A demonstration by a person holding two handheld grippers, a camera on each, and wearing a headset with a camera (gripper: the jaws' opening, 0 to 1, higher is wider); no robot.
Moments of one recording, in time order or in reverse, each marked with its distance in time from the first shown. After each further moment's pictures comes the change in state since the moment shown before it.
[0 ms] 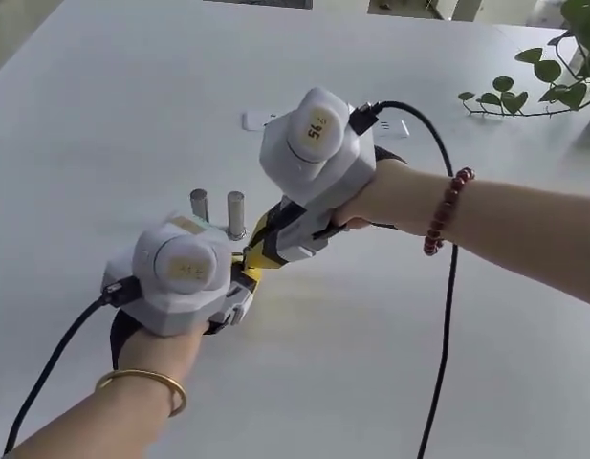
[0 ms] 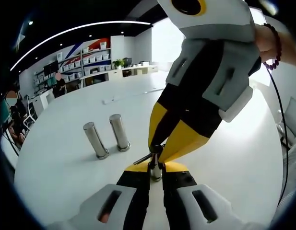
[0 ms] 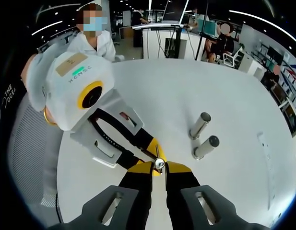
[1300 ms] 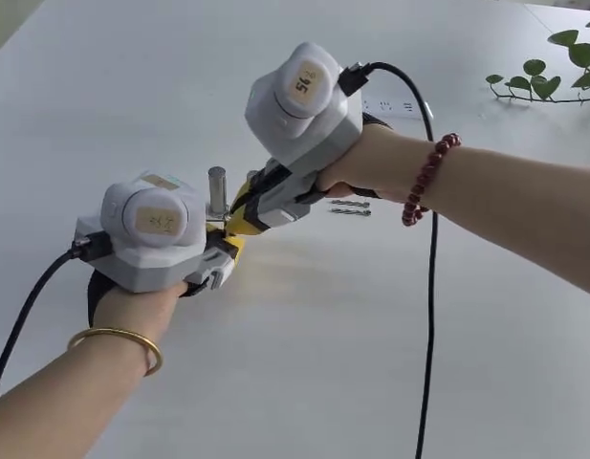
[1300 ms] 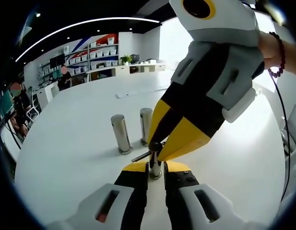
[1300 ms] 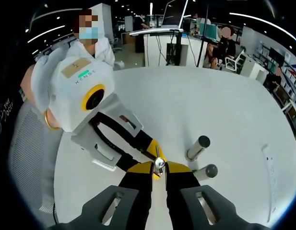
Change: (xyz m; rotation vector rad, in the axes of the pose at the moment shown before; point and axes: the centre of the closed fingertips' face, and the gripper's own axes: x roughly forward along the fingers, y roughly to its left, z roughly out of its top) left arm -0.009 0.036 -0.008 -0.053 0.019 0.033; right arm 0.025 -0.016 0.032 0.005 -0.051 0.029
